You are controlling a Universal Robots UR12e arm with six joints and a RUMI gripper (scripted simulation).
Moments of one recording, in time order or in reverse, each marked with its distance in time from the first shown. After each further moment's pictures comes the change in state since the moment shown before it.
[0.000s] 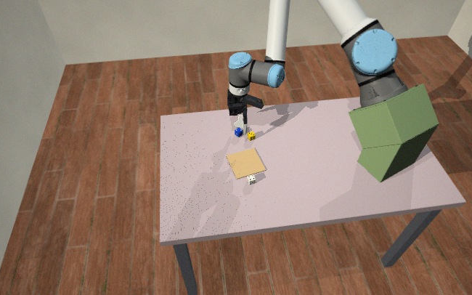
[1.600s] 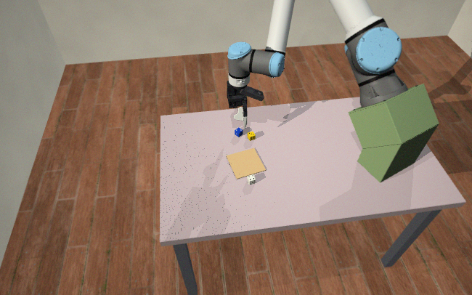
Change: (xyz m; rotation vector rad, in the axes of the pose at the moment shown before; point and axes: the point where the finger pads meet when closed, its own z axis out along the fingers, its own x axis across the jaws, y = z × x) arm -0.001 0.000 -0.045 0.007 0.000 0.003
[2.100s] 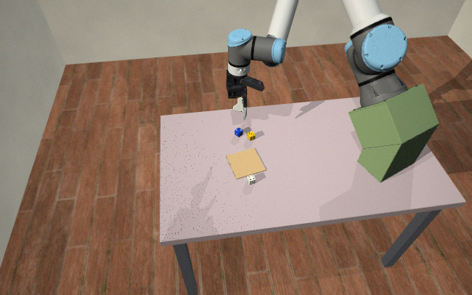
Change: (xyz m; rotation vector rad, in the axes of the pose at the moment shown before) arm 0.003 0.003 -0.057 -0.011 0.001 -0.002
